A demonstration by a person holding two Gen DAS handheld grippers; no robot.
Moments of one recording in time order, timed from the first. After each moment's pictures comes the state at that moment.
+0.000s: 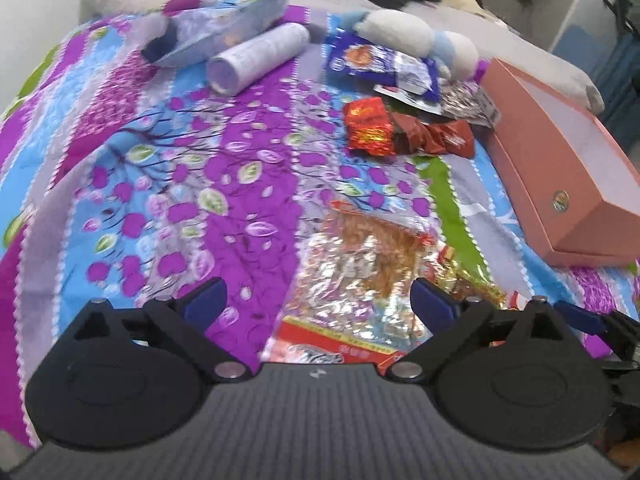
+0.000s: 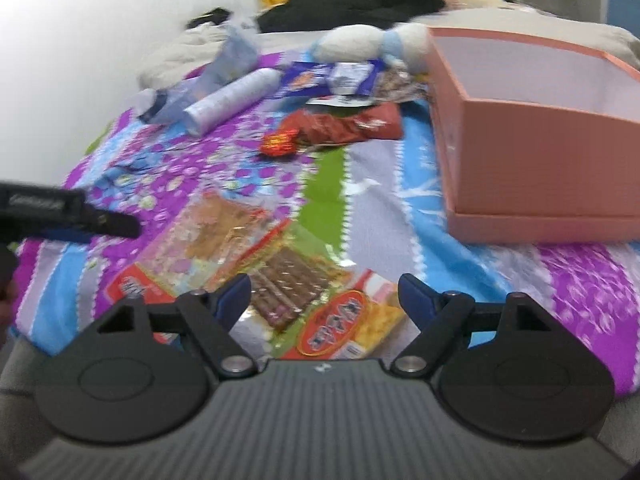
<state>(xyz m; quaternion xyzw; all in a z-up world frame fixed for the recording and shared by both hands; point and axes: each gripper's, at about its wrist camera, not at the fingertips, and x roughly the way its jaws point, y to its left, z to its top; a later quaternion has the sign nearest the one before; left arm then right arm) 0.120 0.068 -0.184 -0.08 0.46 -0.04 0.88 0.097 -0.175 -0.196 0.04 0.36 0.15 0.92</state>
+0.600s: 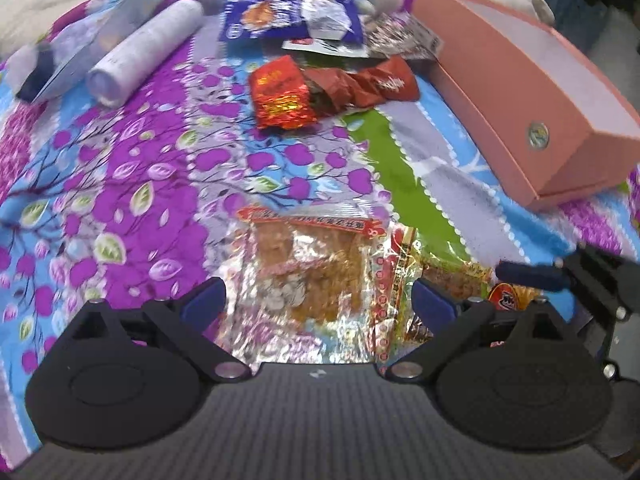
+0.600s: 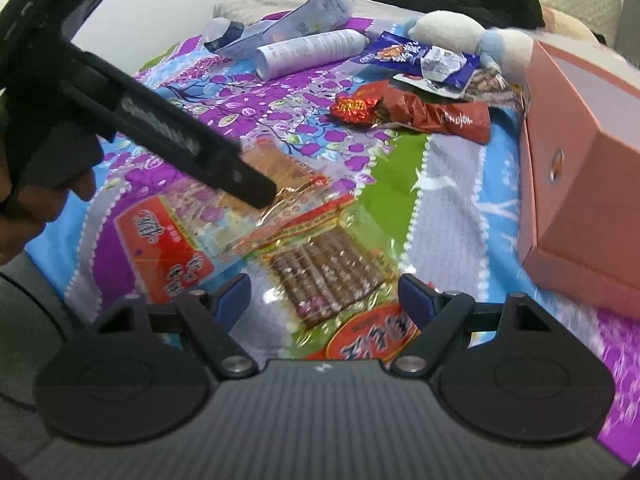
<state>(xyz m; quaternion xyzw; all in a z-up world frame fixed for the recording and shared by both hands) 0.177 0.014 -0.213 0.01 0.50 -0.14 0.85 0.119 -0.142 -0.213 -0.08 0.37 0.24 0.89</state>
